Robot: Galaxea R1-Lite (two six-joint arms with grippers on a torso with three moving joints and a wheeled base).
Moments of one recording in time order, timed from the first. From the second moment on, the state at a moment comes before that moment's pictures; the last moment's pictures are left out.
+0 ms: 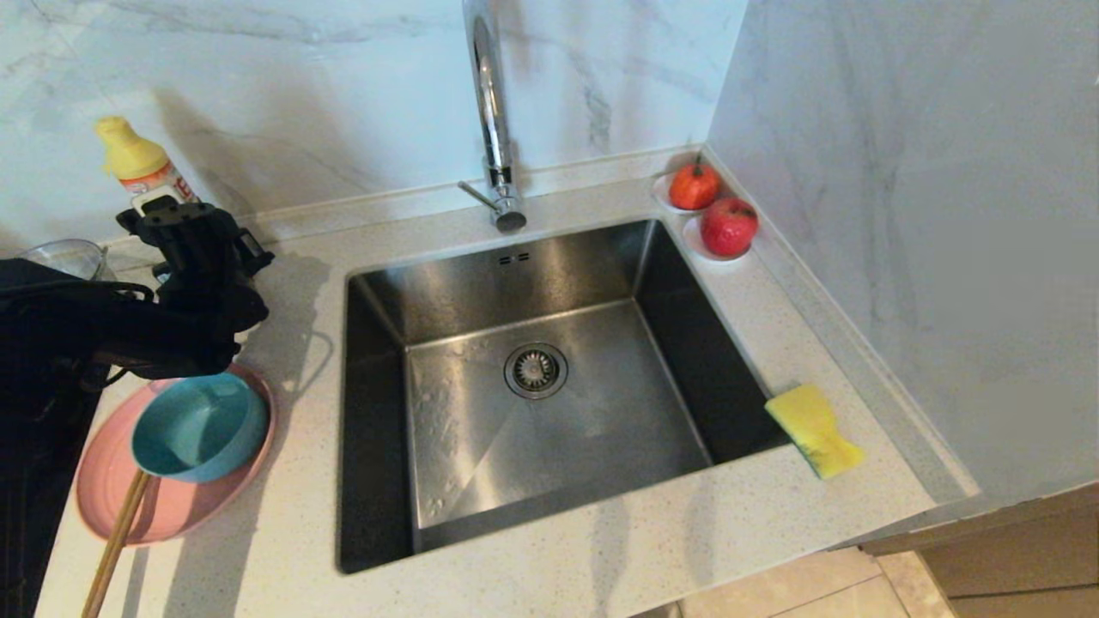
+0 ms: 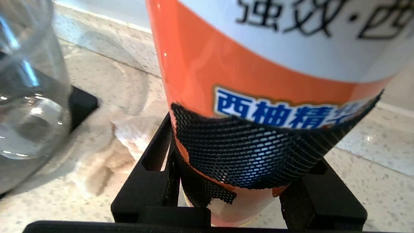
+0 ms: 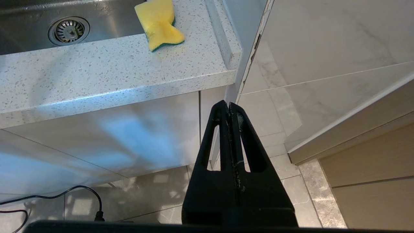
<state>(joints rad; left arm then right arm) 0.14 2.28 -1.56 -0.89 0.58 -0.17 0.00 0.00 0.00 -0.01 -0.01 0.01</state>
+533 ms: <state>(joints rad) 0.14 2.28 -1.56 -0.88 0.59 -0.16 0.00 0.00 0.00 -0.01 -0.01 0.01</state>
